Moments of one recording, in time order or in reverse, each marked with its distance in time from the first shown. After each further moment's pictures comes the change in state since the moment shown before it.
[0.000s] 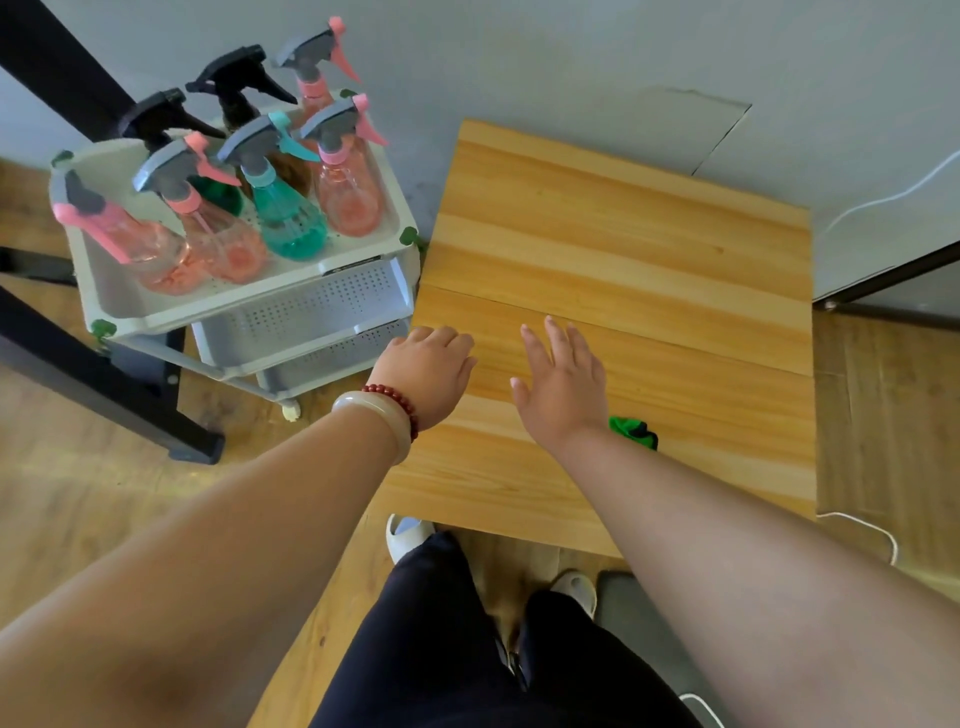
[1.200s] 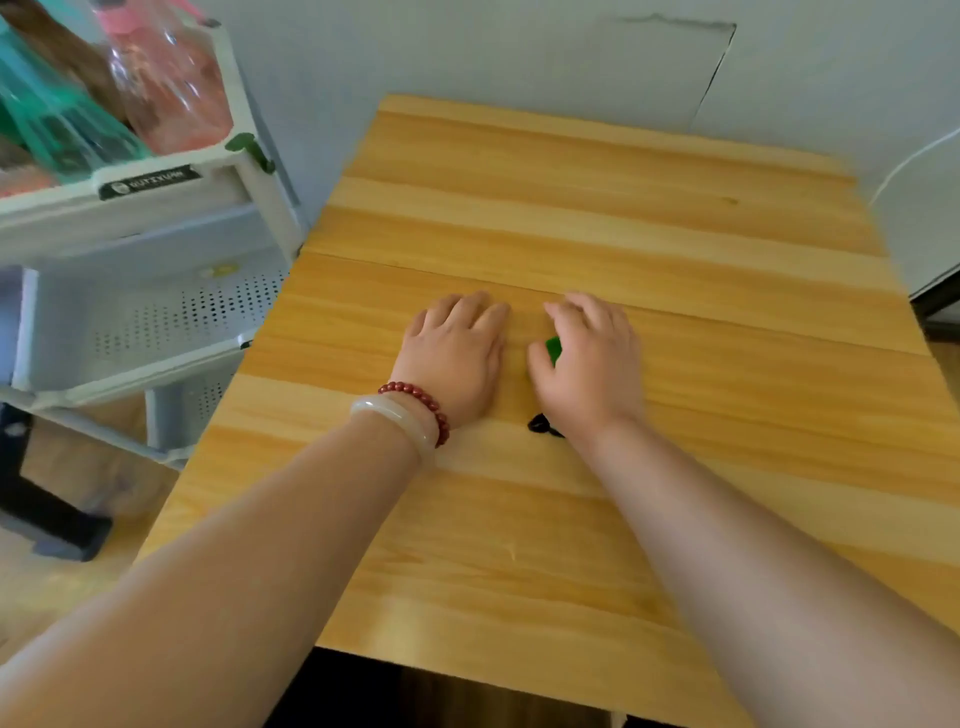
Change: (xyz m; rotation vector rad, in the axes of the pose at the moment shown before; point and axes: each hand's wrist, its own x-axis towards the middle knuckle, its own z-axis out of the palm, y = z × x) left_hand 0.145 0.096 0.188 -0.038 0.377 0.007; right_hand 0.101 0.154 0.151 0.345 0.637 -0.096
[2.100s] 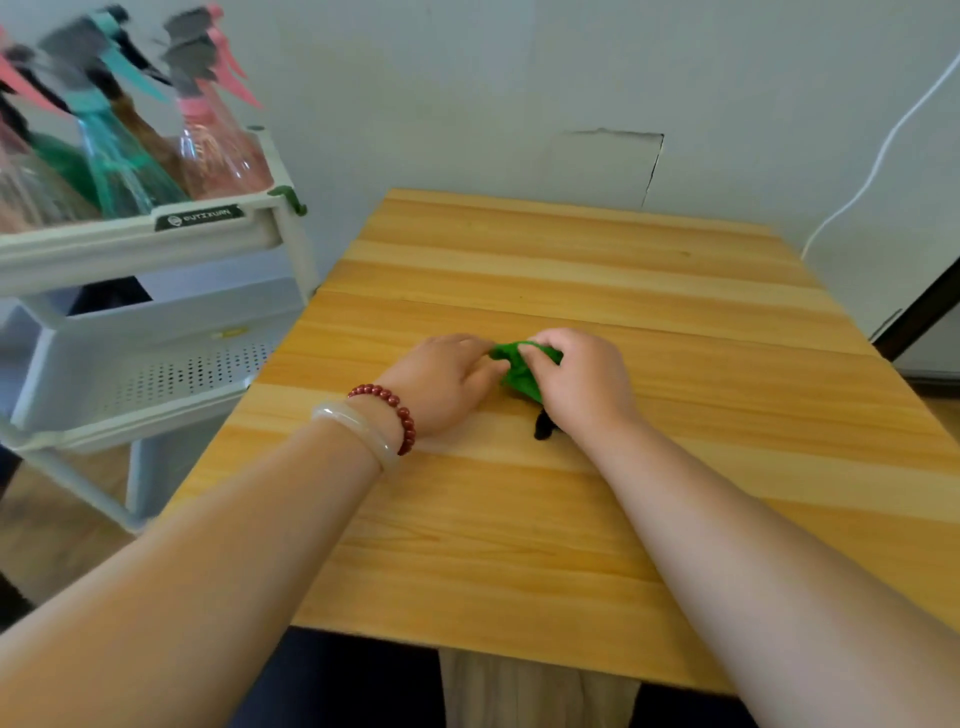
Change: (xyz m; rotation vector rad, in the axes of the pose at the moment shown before) left_hand -0.035 -0.018 -0.009 -0.246 -0.063 0.102; right_hand -0.032 -0.014 -0.007 0.244 0.048 -0.002
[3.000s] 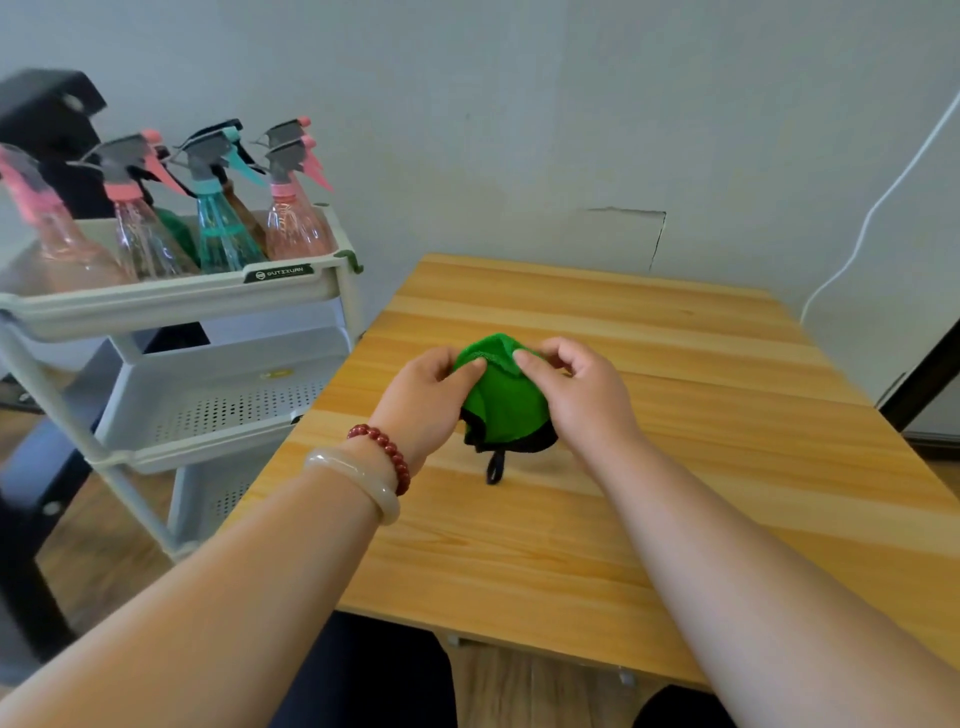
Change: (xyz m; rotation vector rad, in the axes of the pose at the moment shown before) left_hand -0.062 0.022 -0.026 -0.835 0.379 -0.192; right_hand -0.027 -0.047 -0.019 0.555 -0.002 -0.007
